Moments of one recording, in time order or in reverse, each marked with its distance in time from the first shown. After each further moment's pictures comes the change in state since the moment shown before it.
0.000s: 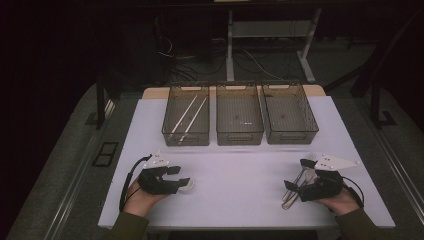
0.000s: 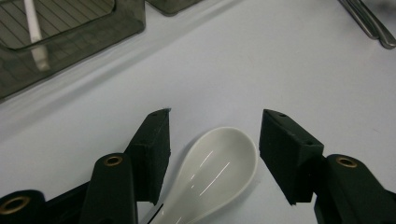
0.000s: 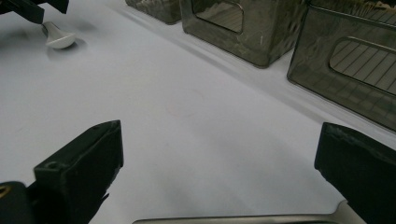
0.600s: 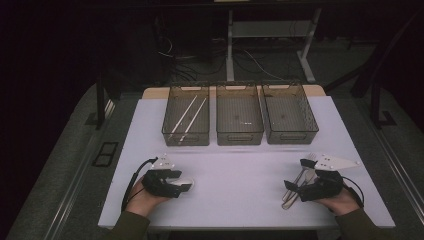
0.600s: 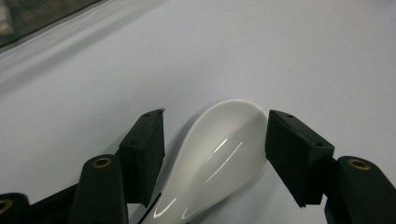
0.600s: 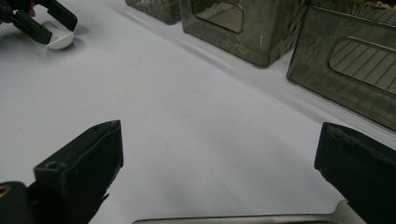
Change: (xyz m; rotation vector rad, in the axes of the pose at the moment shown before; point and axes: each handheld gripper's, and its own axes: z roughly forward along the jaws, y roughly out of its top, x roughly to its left) left arm 0.003 -0.008 0.016 0.096 -0.022 0.019; right arm 0.000 0.000 0.000 0.000 -0.001 0.000
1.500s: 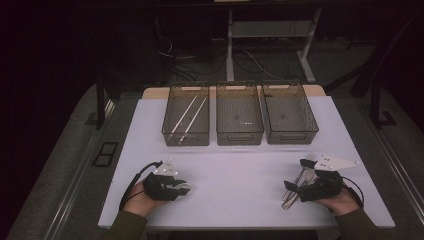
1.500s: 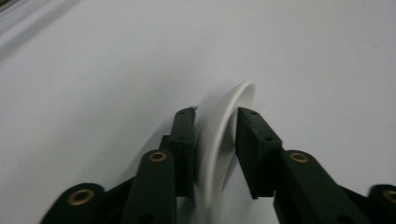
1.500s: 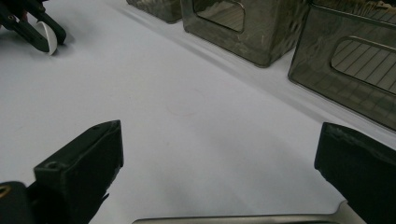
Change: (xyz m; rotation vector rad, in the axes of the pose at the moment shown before) left arm -0.006 -0.003 0.000 0.101 -0.082 0.153; right arm 0.001 0.000 0.000 0.004 0.004 -0.001
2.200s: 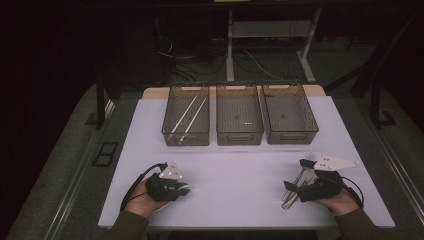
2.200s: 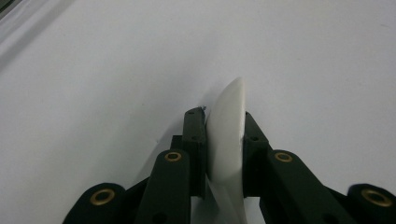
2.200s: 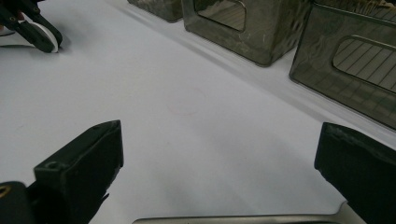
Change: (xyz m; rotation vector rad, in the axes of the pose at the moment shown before) left arm -0.007 0.007 0.002 0.051 0.038 0.057; right arm 0.000 0.000 0.001 0.002 0.004 -0.002
